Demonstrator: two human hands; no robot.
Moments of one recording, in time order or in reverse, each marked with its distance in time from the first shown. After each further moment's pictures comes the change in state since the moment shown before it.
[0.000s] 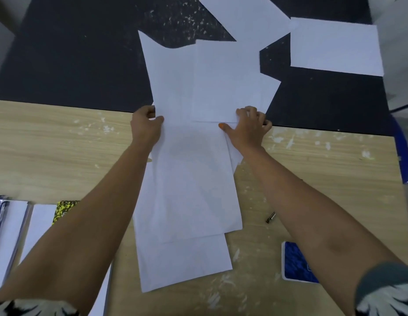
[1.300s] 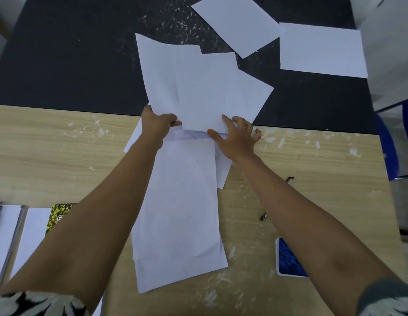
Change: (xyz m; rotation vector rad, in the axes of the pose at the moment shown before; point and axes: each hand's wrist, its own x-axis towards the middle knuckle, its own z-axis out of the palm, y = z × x) left_hand -0.014 0.032 0.024 -0.369 -0.130 -0.207; right_hand -0.033 -0.005 -0.017 0.085 -0.199 -0.018
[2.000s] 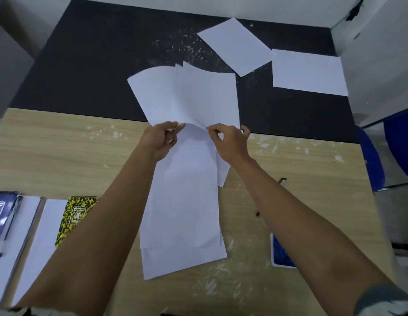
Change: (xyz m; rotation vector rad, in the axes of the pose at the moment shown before) left_hand -0.057 0.014 -0.034 -0.430 -0.230 -0.210; right_hand -0.046 -0.038 -0.041 0.280 0.182 -0.291
